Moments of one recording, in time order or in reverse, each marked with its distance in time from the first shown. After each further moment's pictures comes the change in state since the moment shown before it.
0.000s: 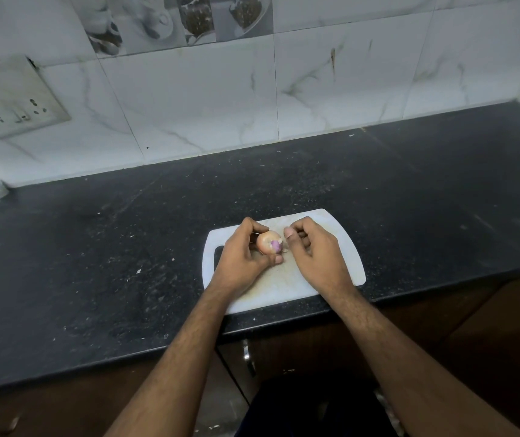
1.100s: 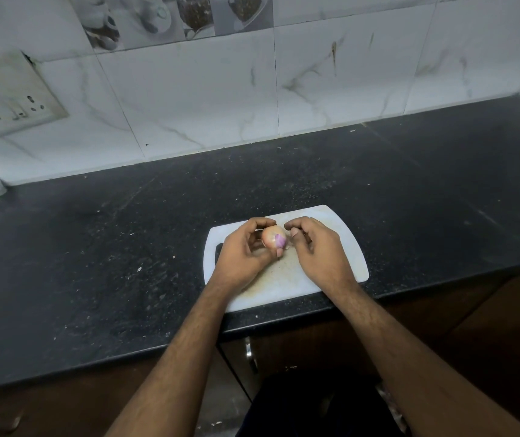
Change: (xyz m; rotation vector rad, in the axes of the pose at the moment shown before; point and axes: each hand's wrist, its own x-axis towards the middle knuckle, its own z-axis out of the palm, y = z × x) left_hand 0.006 -0.011 -0.001 -0.148 -0.026 0.012; right_hand 0.002 0.003 0.000 -0.038 -0.017 -0.025
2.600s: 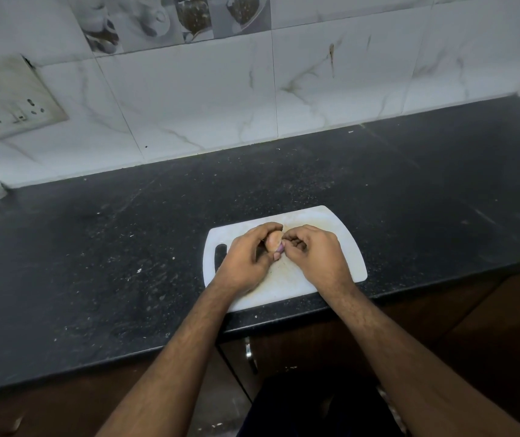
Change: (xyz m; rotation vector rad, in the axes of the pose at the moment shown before) left_hand -0.002 0.005 0.002 0.331 -0.109 0.095; right_hand -0.002 -0.004 0.001 -0.106 -0.049 0.045
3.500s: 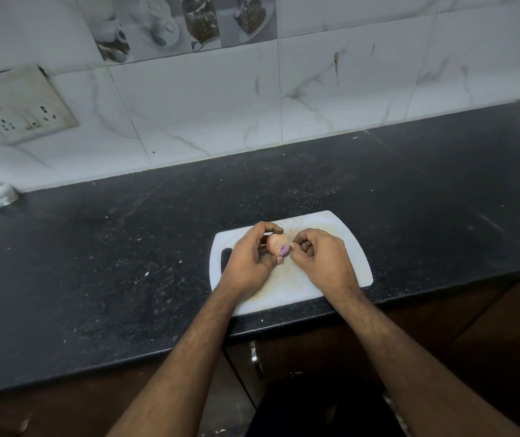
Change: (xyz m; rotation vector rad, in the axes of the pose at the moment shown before) left_hand -0.003 0.007 -0.002 -0.203 0.061 -0.083; right_hand -0.001 -0.005 -0.003 -0.001 0.013 0.080
